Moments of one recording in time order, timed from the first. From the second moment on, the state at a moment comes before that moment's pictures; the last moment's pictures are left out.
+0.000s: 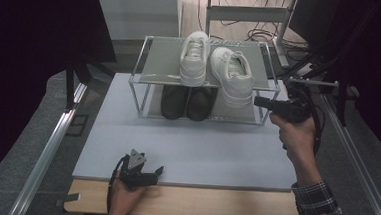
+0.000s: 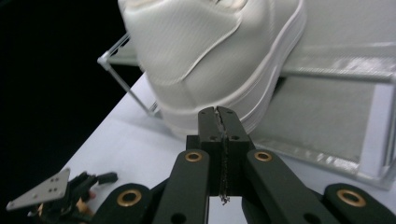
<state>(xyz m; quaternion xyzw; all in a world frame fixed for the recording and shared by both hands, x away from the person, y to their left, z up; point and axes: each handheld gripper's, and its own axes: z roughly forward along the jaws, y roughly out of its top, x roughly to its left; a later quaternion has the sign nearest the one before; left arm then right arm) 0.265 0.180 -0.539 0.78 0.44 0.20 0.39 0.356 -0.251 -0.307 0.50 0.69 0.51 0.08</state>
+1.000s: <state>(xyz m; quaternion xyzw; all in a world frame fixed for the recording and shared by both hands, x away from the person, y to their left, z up) 0.265 0.180 -0.539 0.78 0.44 0.21 0.39 0.367 -0.228 -0.335 0.50 0.71 0.50 0.06</state>
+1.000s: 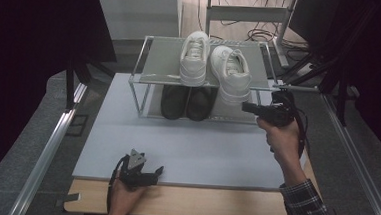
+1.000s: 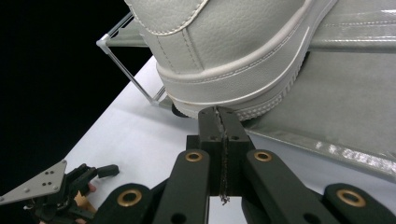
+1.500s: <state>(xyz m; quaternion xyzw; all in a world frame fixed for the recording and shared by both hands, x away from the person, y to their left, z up) 0.265 0.179 -0.540 0.78 0.44 0.21 0.39 0.387 -0.210 -0.339 0.50 0.70 0.50 0.06</state>
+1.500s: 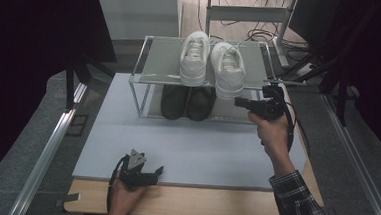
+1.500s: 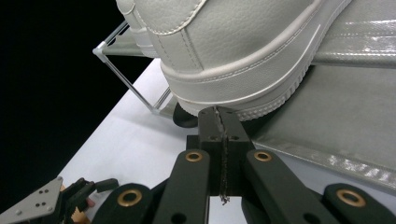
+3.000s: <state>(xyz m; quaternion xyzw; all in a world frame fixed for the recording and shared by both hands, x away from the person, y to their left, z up) 0.265 0.179 -0.540 0.78 0.44 0.20 0.39 0.428 -0.169 -0.346 0.52 0.69 0.50 0.06</state>
